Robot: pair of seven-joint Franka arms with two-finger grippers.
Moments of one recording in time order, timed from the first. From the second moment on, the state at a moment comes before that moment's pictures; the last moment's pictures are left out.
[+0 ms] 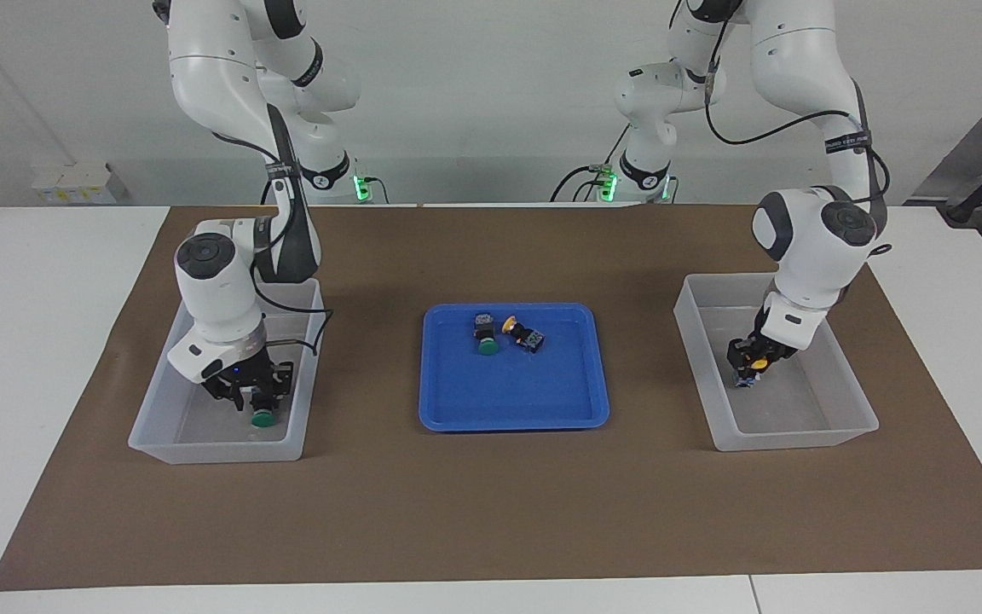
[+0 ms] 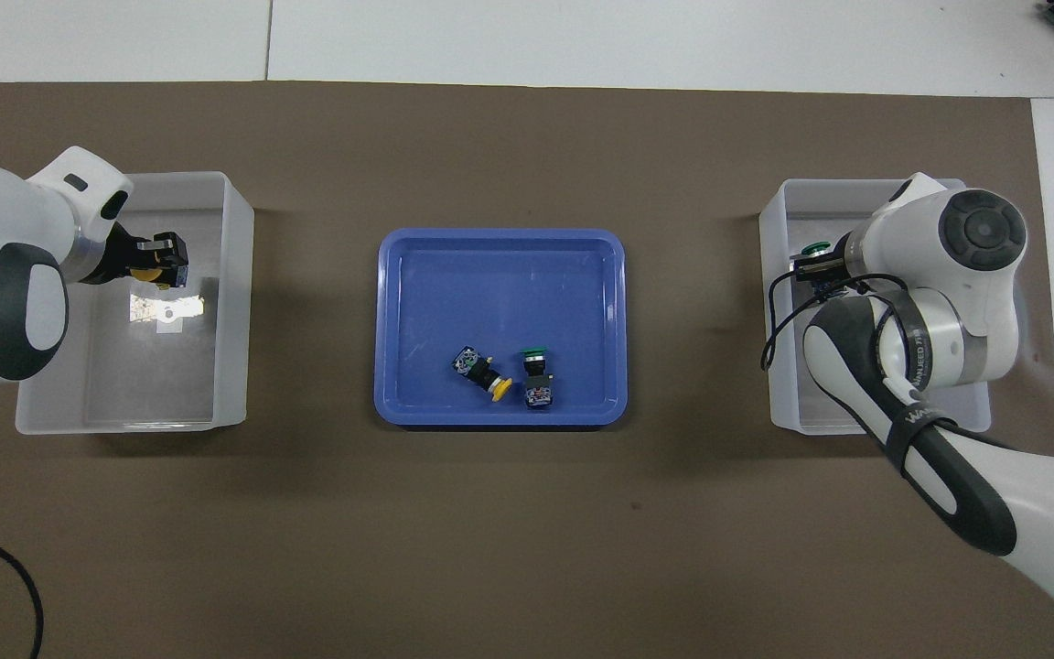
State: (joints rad) left arm 0.14 0.24 -0.14 -2.04 0.05 2.40 -0.16; right arm -0.02 0.36 0.02 -1.93 -0.19 2.45 0.02
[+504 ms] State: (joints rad) left arm 0.14 0.22 -0.15 -1.94 0.05 2.27 -0.16; right arm 0.03 0.20 0.03 -1.89 -0.18 2.26 0.07
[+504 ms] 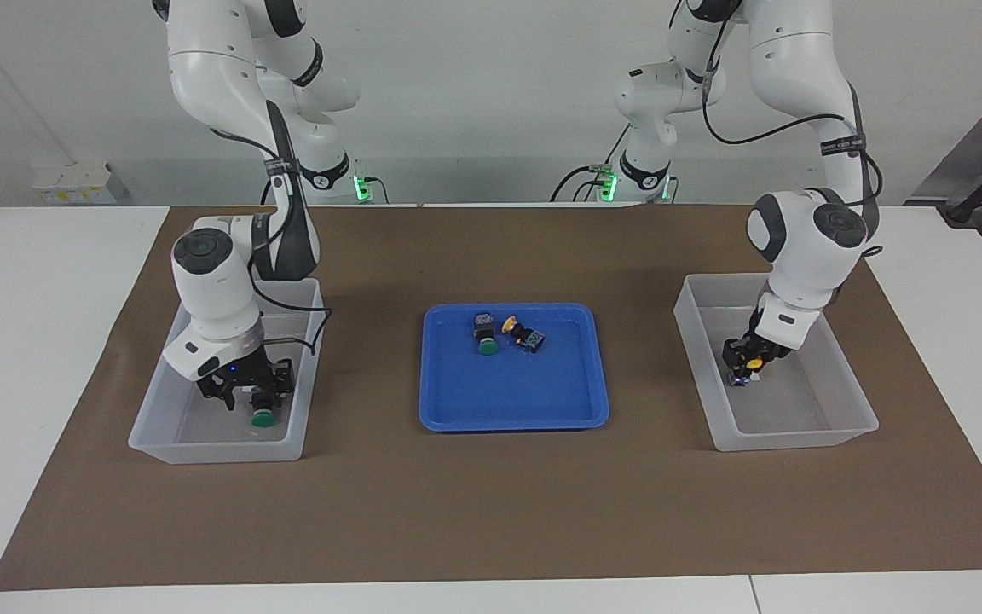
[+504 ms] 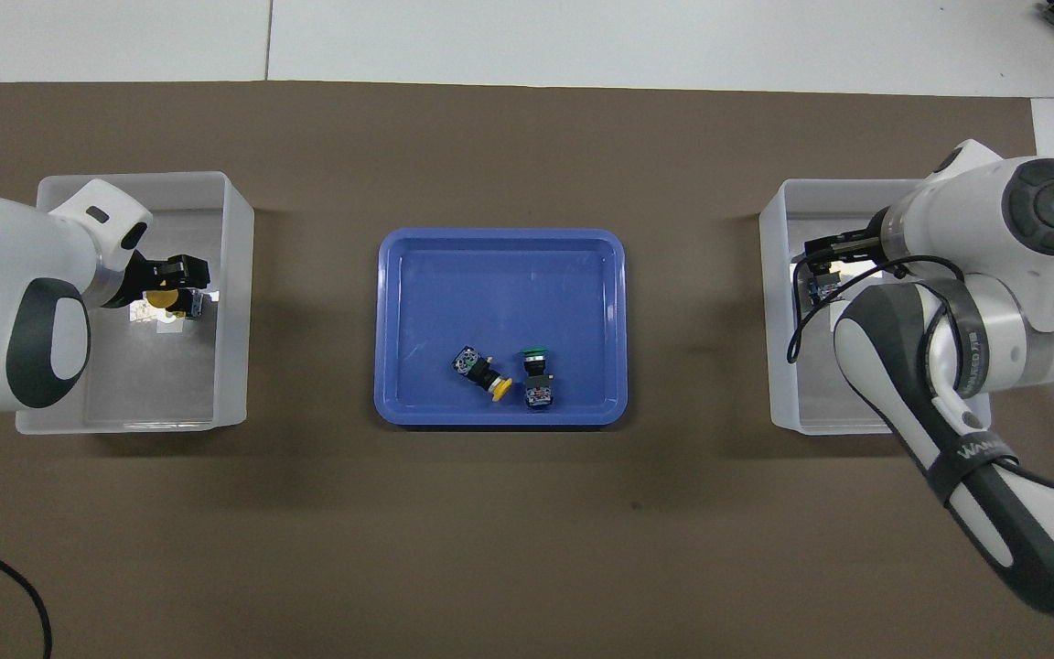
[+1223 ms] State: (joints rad) left arm -0.06 0.22 -0.17 -1.69 0.05 2.00 -0.41; right arm 0.35 0.20 0.03 -1.87 -0.18 2.24 0.48
